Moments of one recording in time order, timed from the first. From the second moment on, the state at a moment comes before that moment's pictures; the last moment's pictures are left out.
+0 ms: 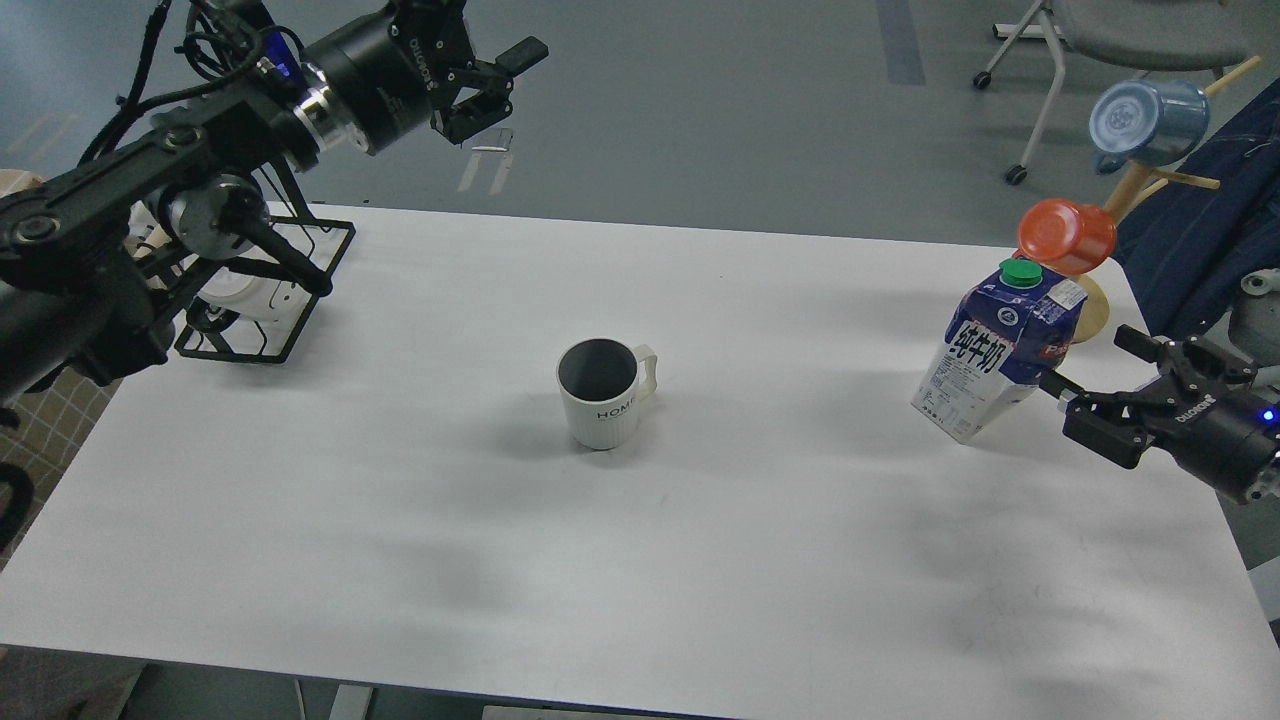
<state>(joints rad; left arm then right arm) -1.04 0.57 -0.57 -1.04 0.35 -0.41 -0.25 0.62 -0.89 0.24 1.01 -1.71 -0.49 0.49</state>
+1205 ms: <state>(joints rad) -1.02 0.56 -0.58 -1.04 0.35 -0.42 -0.25 0.65 -0.68 0.24 0.82 -1.71 -0.49 0.49</state>
